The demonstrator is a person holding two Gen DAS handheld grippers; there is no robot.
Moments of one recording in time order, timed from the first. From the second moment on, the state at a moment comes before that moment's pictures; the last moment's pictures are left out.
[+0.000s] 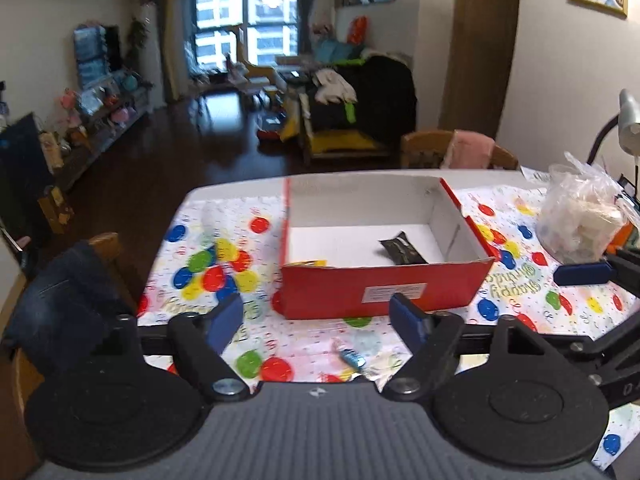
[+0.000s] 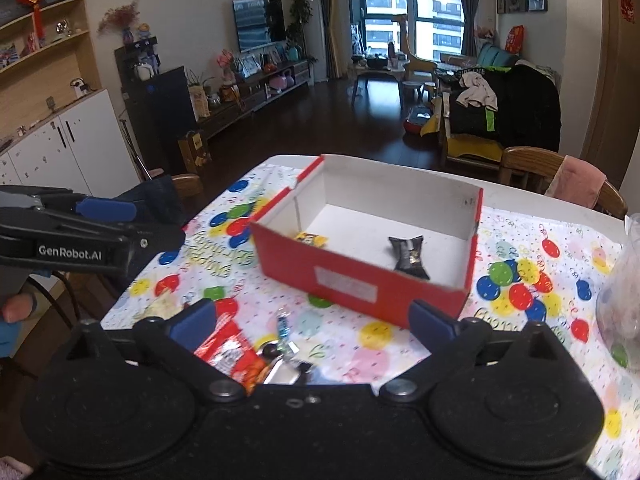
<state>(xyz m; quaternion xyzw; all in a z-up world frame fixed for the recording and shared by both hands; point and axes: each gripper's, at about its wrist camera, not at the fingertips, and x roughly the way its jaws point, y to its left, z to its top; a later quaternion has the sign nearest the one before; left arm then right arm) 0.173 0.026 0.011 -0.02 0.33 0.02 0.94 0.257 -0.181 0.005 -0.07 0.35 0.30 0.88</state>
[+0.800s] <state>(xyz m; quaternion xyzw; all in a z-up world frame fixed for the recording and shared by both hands) 0.096 0.086 -0.100 -0.07 0.46 0.01 0.89 0.171 -0.098 -0.094 -0.14 0.44 0.35 0.81</state>
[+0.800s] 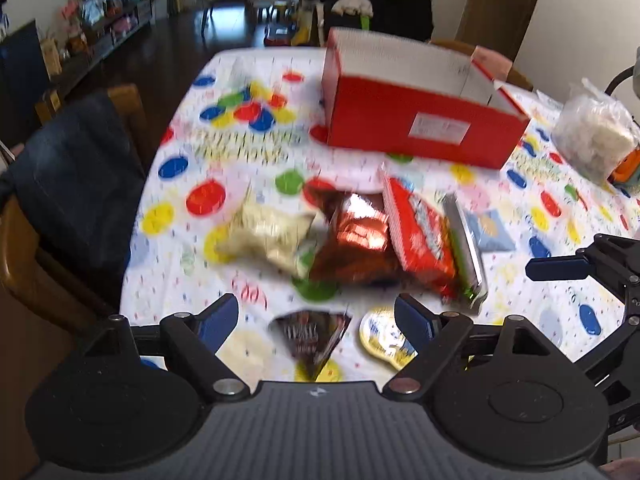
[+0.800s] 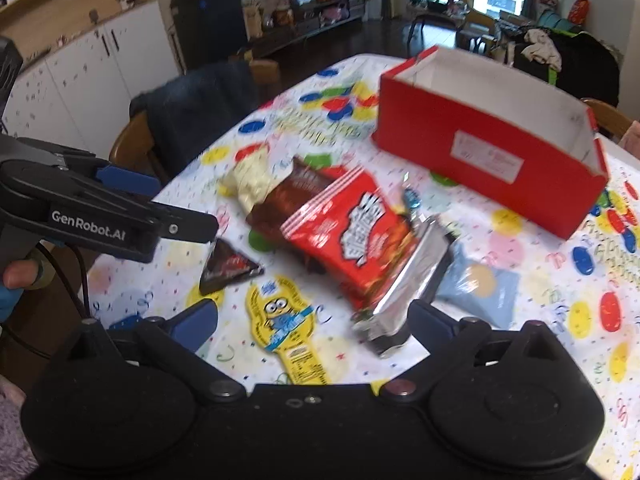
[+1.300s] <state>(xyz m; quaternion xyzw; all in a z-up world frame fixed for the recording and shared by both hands) 0.112 0.094 -0.144 -0.10 0.51 0.02 0.85 0.173 -0.056 -0.145 -0.20 0.47 0.36 0.78</state>
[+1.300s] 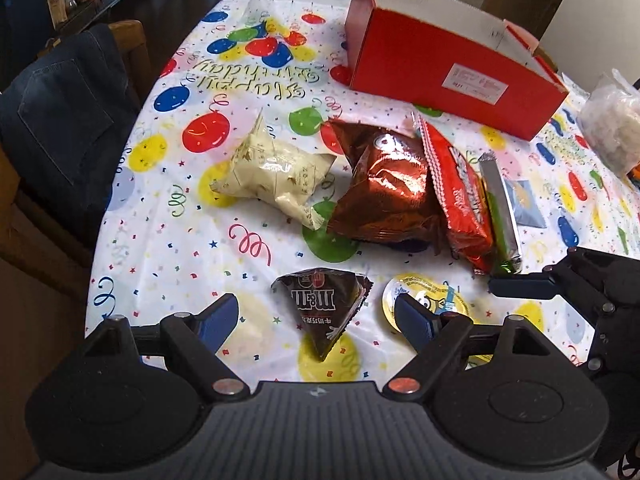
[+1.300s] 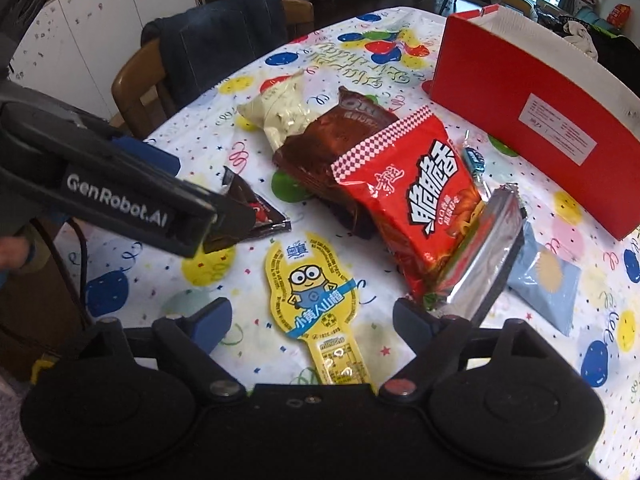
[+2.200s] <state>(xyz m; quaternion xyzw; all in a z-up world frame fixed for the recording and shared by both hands) 0.137 0.097 -0.160 -0.14 0.55 0.01 0.82 0.174 -0.043 -0.154 -0.23 0.47 0.37 0.77</state>
